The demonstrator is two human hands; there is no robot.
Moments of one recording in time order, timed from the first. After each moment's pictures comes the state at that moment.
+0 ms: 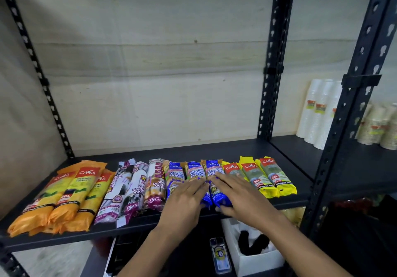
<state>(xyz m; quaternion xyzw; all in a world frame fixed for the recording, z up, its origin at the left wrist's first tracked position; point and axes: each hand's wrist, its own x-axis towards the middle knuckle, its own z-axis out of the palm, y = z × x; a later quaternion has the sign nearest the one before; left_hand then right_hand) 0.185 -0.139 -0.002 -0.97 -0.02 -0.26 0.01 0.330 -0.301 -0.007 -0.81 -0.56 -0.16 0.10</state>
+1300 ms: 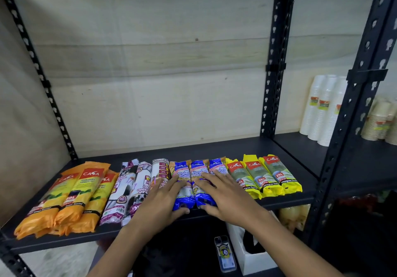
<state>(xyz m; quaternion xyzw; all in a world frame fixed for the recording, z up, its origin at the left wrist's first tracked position) 0.153 -0.077 0.004 -0.98 -0.10 -0.14 -0.03 0.303 -0.261 0.000 -0.82 -0.57 -0.09 0.09</state>
